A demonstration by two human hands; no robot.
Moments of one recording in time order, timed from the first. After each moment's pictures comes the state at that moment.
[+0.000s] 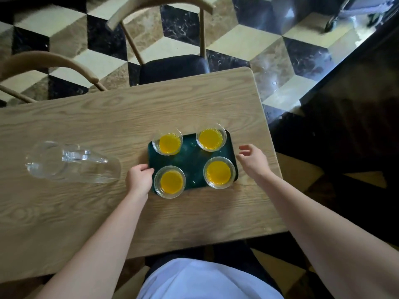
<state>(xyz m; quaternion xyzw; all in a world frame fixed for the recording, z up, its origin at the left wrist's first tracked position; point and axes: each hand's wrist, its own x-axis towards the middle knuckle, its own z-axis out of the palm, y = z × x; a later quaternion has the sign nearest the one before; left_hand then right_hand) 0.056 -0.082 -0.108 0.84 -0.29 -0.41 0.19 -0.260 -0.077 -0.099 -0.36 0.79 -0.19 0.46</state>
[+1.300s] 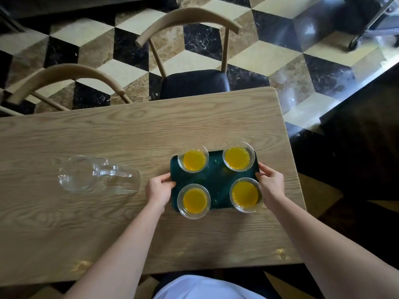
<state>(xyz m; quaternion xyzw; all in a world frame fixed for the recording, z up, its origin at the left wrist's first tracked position) 0.071 -0.096 -0.131 0.83 -0.27 -0.45 0.20 -0.238 -0.088 -0.121 -0.15 0.79 -0.35 0.48</state>
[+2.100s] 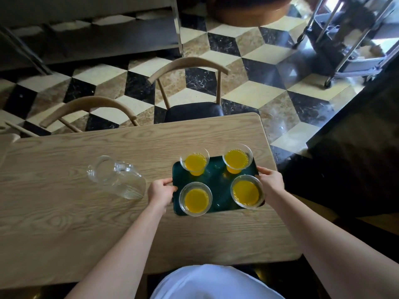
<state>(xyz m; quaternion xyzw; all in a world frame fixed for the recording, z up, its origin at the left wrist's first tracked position) 0.055 -0.075 -0.053 0.80 -0.31 -0.46 0.23 -0.258 -0.074 -0.035 -0.18 0.79 -0.34 0.48</state>
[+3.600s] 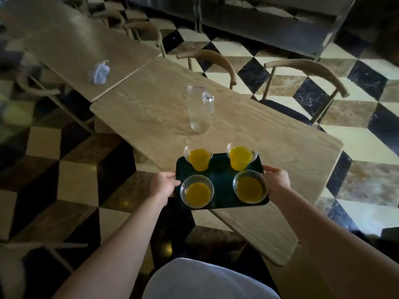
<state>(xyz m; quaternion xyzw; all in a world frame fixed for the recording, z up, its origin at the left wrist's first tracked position) 0.006 0.182 0.004 0.86 -0.05 -0.35 0.38 -0.227 -0.020 0.003 -0.46 0.67 -0.13 0.58</state>
